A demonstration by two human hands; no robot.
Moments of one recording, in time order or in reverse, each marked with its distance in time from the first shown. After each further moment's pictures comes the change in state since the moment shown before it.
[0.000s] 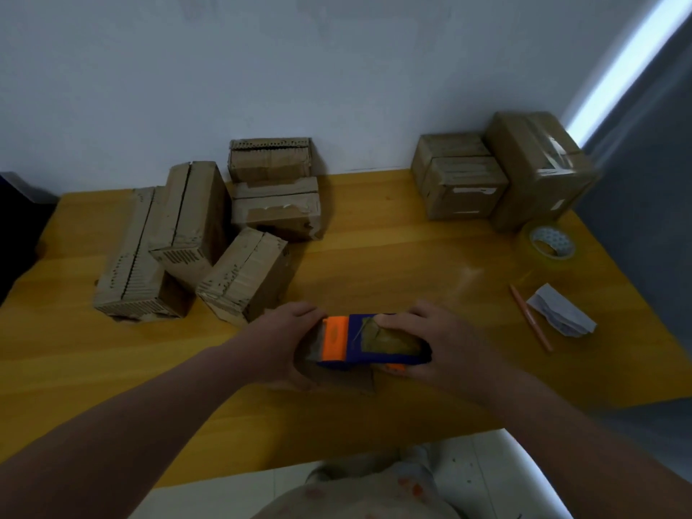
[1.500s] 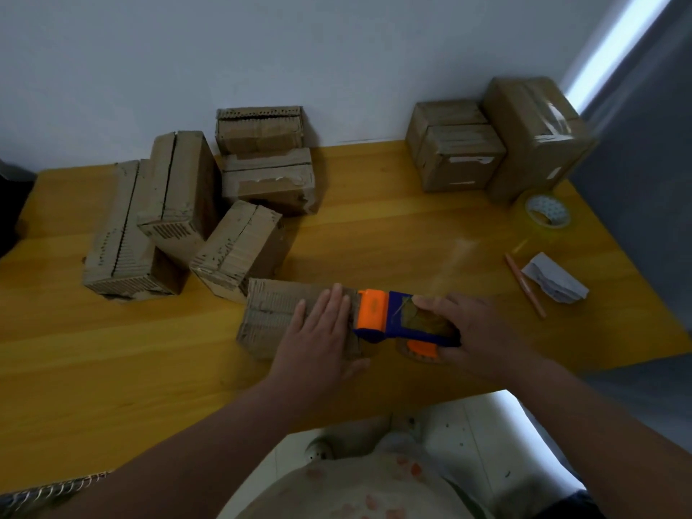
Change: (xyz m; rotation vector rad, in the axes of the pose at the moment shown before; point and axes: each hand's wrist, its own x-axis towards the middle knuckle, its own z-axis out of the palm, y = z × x) left_hand -0.005 0.061 0.055 0.192 0.124 -0.124; right_hand -0.033 0.040 0.024 -0.013 0.075 0.098
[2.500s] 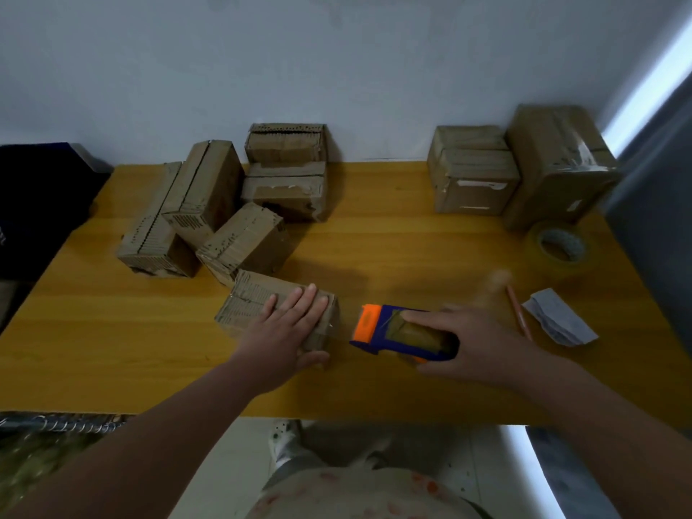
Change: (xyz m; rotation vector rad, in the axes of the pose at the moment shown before) left_hand 0.000 0.009 0.005 -0.011 0.031 -0.118; right_hand 0.001 0.034 -0.064 0.115 -0.361 -0.058
